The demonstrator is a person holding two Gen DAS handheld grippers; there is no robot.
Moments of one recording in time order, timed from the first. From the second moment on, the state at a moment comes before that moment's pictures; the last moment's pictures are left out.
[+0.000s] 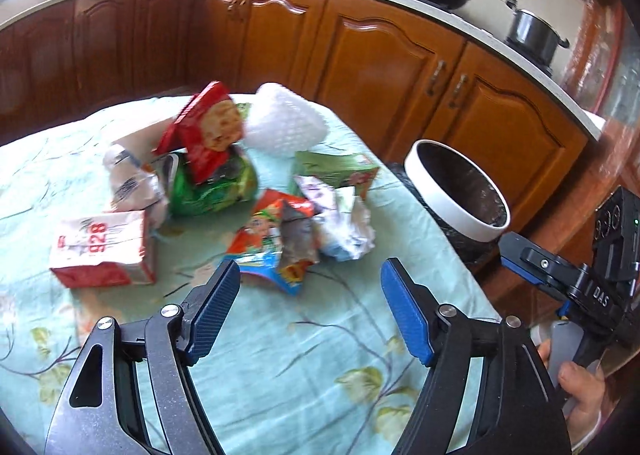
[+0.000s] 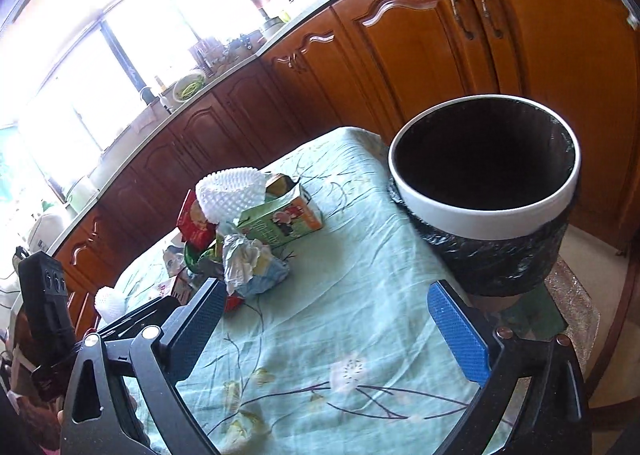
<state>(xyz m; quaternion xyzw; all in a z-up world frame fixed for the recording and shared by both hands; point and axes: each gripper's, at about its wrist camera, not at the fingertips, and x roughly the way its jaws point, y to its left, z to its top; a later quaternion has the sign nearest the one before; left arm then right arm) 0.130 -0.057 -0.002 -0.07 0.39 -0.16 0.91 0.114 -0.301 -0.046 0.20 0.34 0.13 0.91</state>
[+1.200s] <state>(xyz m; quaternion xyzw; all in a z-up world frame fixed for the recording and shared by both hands) 0.182 -0.057 -0.031 -0.02 0.44 -0.14 0.89 0.171 -0.247 -0.050 0.20 0.38 0.21 0.88</state>
